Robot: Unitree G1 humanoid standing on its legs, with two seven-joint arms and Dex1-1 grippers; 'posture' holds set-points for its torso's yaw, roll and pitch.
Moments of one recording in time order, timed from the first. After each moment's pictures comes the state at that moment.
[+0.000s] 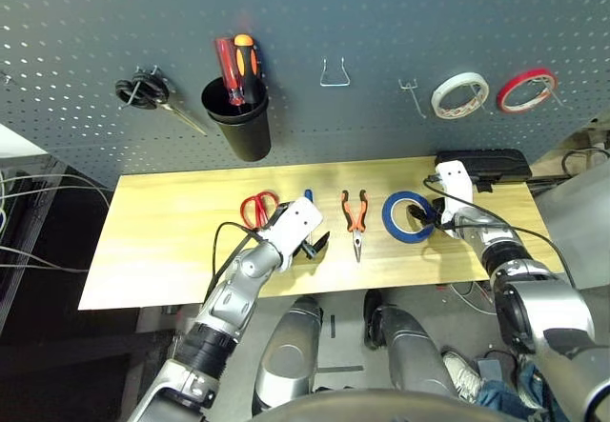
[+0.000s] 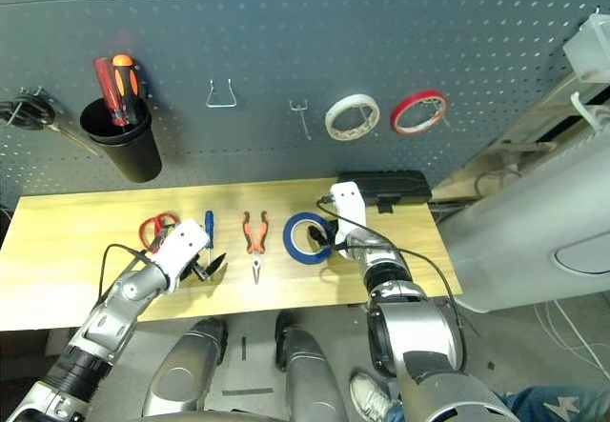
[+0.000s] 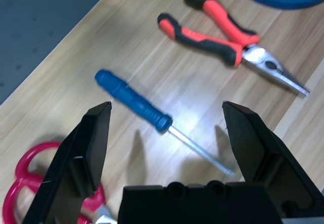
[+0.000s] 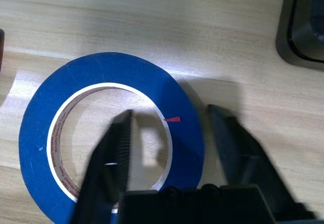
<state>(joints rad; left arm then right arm) -0.13 0.33 -0.28 0.12 0.20 0.20 -0.40 -0.71 -0.30 -0.03 1.19 -0.03 0.18 0.40</state>
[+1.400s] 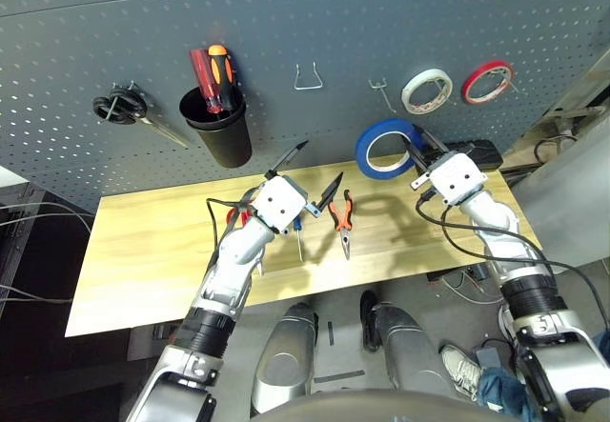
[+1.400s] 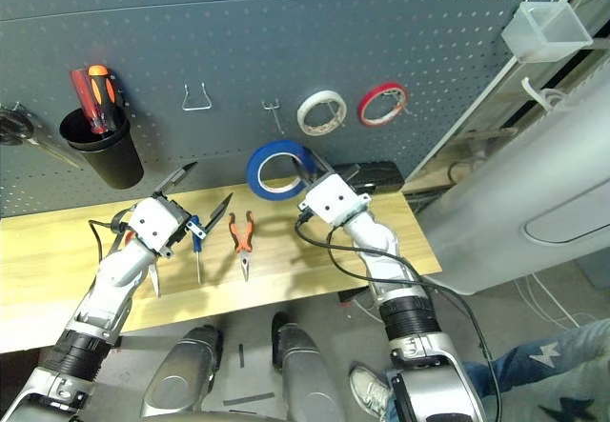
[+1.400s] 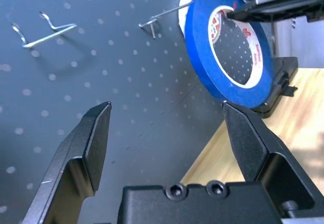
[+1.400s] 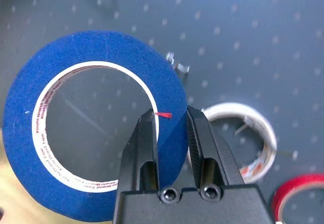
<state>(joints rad) -0.20 0.28 -0.15 0.14 0.10 -0.44 -0.31 -0.41 -0.37 0.09 0.33 -0.21 -0.57 0.26</state>
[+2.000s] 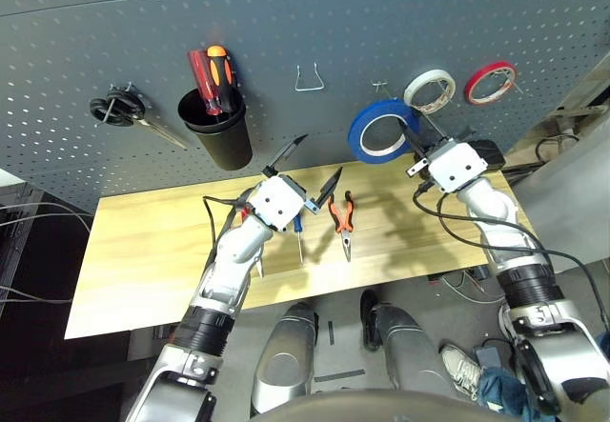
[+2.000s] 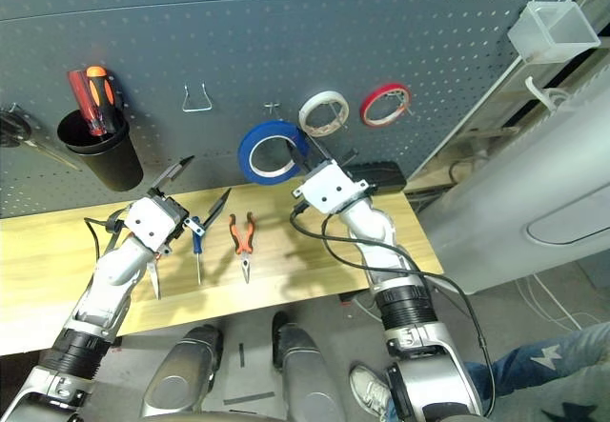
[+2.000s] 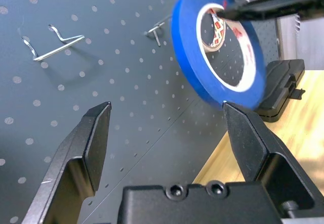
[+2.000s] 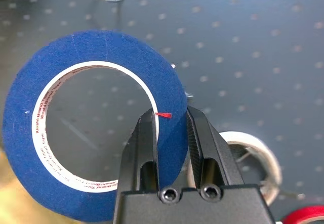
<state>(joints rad) -0.21 0.28 -0.15 0.14 0.12 -0.47 -0.30 -0.39 -0.36 0.12 0.29 -0.21 -0.57 0.27</state>
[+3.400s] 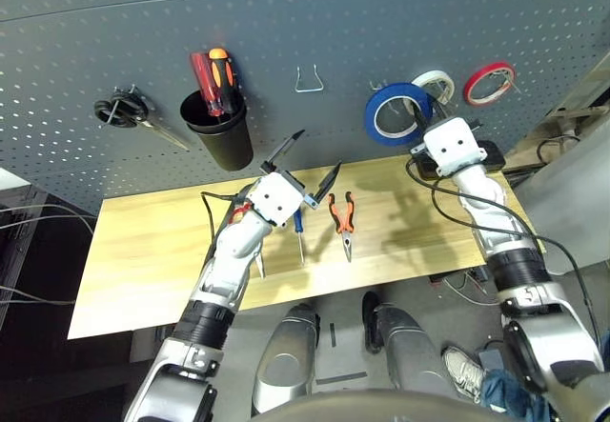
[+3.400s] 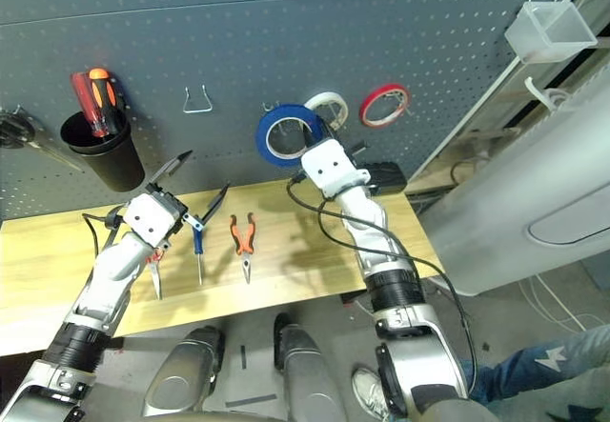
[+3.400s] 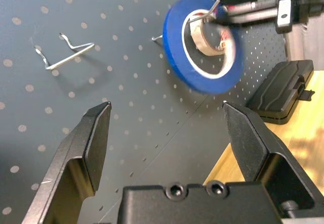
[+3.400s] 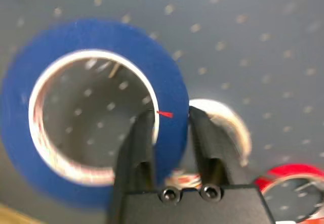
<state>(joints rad) -0.24 0.27 -0.14 0.17 0.12 -0.48 -0.30 -0.52 -0.31 0.09 0.49 -0.28 -0.43 0.09</state>
